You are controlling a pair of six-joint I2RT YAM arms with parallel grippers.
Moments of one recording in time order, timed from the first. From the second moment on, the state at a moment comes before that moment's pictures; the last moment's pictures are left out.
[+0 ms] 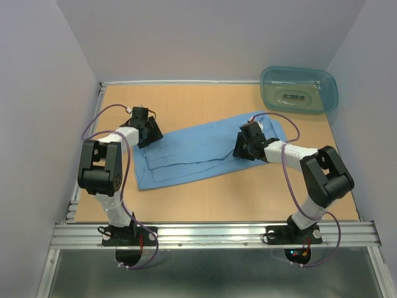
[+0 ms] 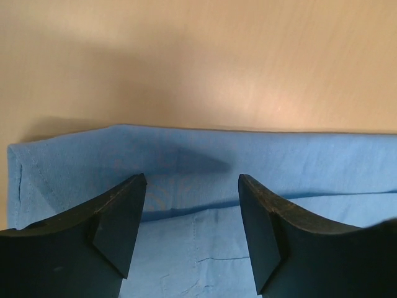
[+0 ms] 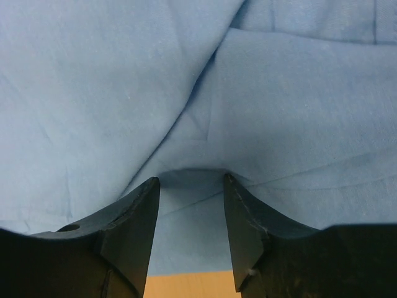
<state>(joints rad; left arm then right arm) -0.15 1.81 1.09 -0.22 -0.06 -0.54 0.47 1.63 0.86 -0.15 0.13 0.65</state>
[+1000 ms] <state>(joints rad) -0.46 1.39 0.80 -0.28 0.40 -0.70 0.40 2.16 1.71 -0.18 0.14 0.17</state>
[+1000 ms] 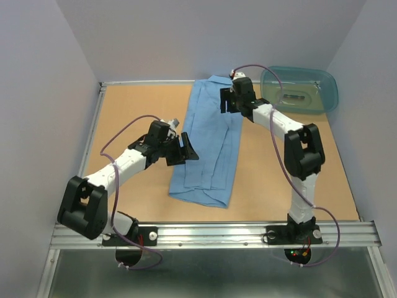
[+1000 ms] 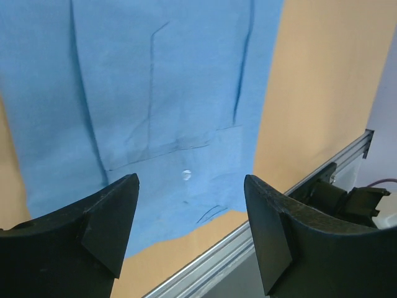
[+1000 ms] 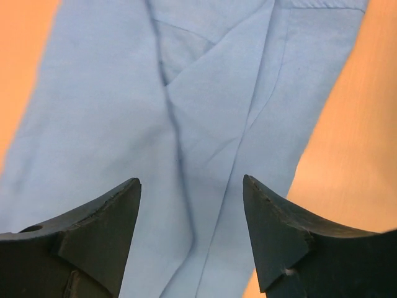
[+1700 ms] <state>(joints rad) -0.44 1.43 0.70 -0.20 0.32 -0.63 0.52 1.61 0.88 0.04 -0.29 0.77</state>
